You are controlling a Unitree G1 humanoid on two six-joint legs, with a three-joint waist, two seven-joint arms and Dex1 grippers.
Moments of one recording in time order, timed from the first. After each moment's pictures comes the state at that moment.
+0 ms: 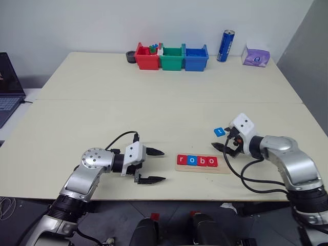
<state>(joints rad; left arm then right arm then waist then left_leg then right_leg) -0.29 0.65 -0.18 0.04 -0.28 0.06 -1.26 -0.39 -0.54 0.05 -0.20 0.14 0.82 0.63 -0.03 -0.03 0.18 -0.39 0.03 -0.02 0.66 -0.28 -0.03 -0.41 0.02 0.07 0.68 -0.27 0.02</state>
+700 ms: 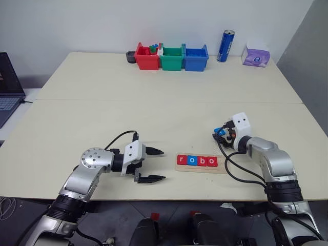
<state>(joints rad) -0.29 0.65 -0.18 0.02 -0.28 0.06 -1.26 -0.46 -0.39 -0.02 0.03 0.14 0.79 0.42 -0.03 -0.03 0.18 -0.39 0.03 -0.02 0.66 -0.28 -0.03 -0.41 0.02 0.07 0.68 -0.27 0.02</state>
